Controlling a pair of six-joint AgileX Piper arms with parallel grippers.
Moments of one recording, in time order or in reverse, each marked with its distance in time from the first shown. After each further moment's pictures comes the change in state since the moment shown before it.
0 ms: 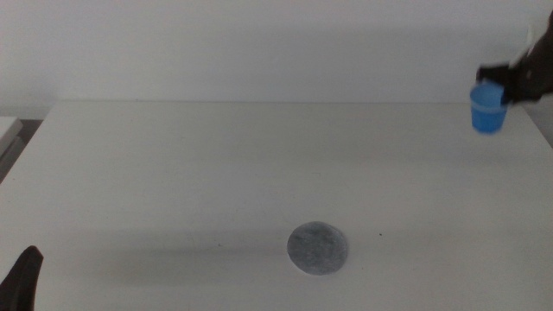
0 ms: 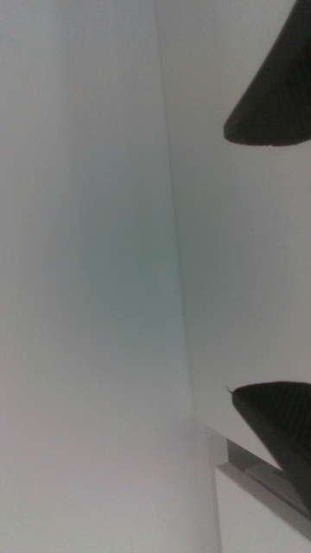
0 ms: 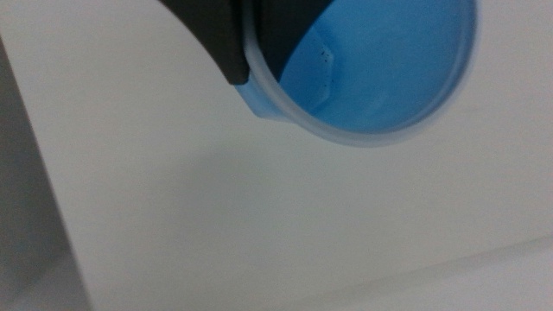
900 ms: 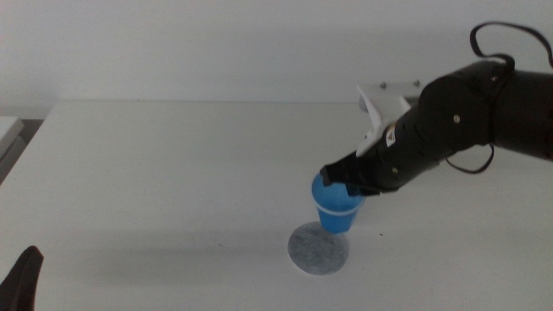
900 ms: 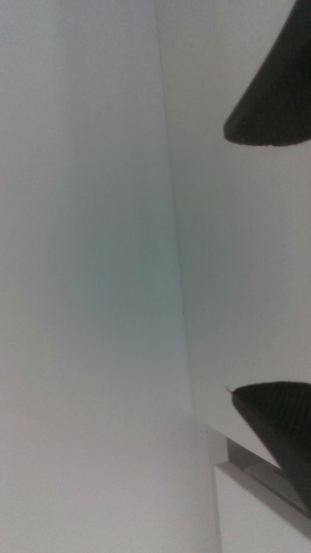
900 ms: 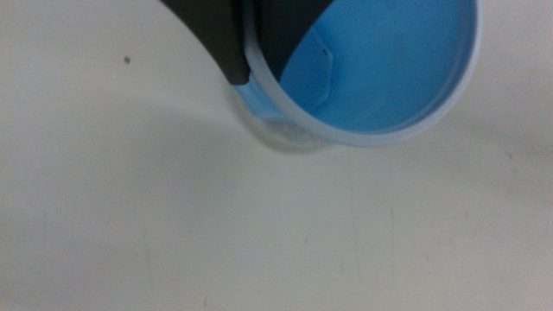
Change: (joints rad) left arm 0.000 0.000 0.000 0.000 0.000 0.000; right arm 0.639 -0.455 0.640 0.125 -0.137 0.029
